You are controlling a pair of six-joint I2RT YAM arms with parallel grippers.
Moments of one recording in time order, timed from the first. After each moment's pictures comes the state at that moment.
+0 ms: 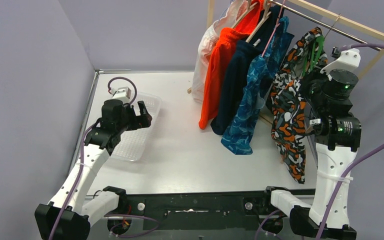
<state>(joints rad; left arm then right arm) -0.23 1.01 0.89 -0.46 0.01 -0.36 -0.08 1.09 1.71 -0.84 0.16 0.18</state>
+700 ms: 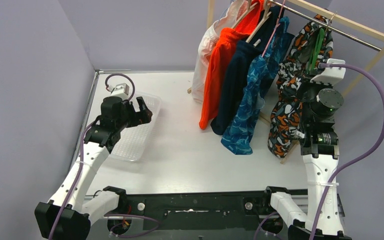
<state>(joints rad) -0.23 1.03 0.93 -0.44 0.01 -0.41 -0.08 0.91 1.23 -0.26 0.18 -0.06</state>
